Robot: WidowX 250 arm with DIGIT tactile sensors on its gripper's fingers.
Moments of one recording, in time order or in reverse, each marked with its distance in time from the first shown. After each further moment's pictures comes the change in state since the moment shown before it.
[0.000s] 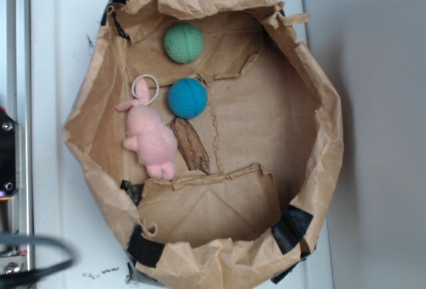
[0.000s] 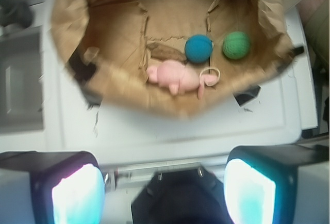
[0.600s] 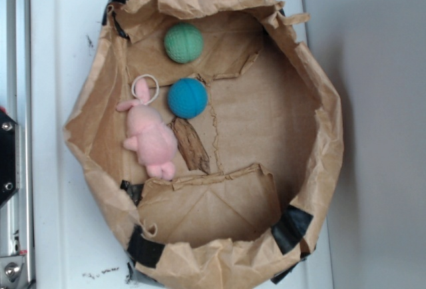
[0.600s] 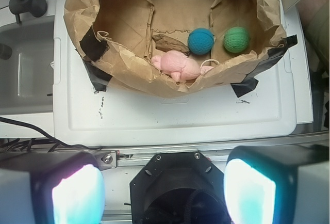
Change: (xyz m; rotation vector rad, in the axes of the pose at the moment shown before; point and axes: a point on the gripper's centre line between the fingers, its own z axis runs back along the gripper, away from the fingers) arm -0.040 0.005 0.029 -0.029 -0.044 -0.075
